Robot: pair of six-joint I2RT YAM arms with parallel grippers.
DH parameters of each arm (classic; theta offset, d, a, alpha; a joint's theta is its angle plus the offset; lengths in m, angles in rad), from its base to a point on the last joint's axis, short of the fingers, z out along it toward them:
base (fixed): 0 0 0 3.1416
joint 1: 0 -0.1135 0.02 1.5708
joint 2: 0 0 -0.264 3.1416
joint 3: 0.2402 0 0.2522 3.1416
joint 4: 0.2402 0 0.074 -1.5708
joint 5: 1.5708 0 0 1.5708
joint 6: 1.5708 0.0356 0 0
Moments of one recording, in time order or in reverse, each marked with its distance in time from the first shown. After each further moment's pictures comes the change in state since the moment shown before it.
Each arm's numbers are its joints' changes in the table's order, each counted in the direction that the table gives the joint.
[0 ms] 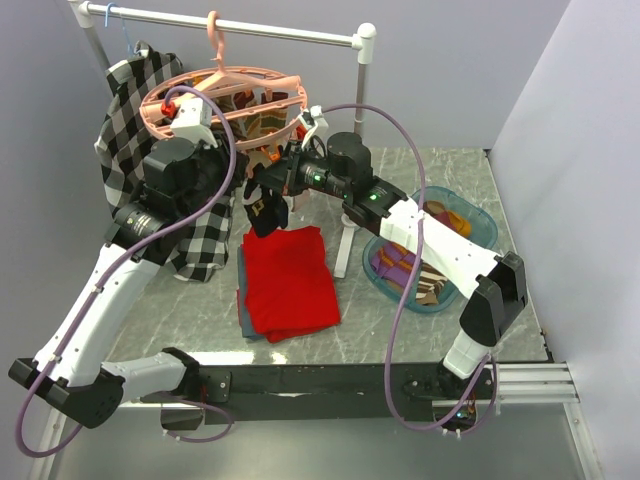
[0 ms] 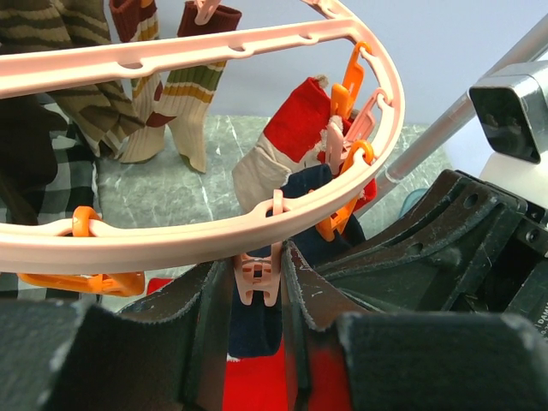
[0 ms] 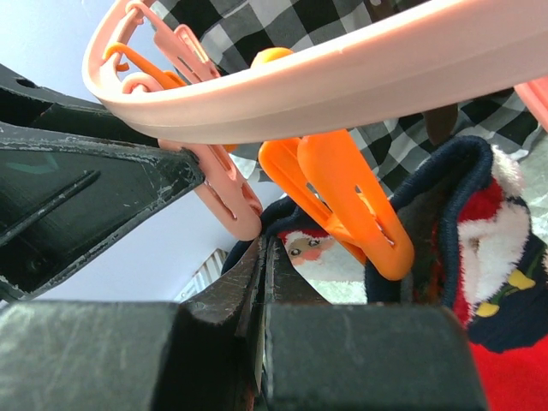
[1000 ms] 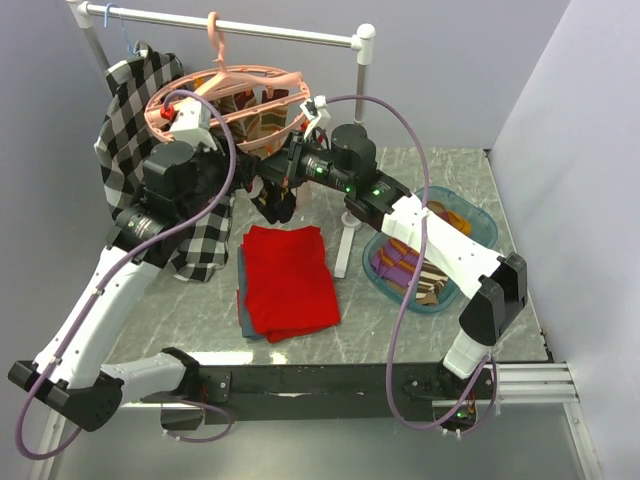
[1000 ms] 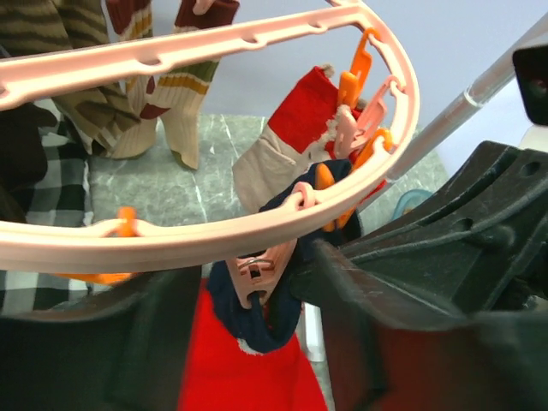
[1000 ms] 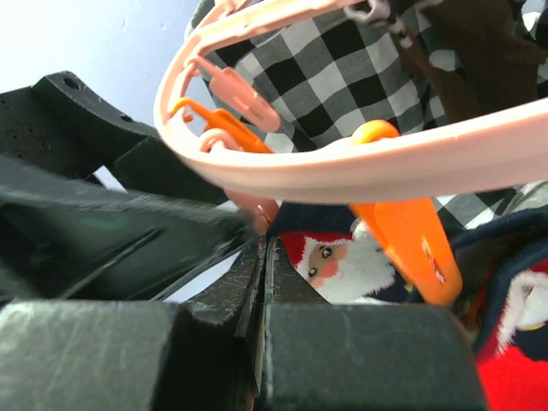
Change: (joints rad) left arm -0.006 -0.014 -0.039 -0.031 0.020 -0.014; right arm 0.003 0.004 0.057 -0.010 -0.025 0.040
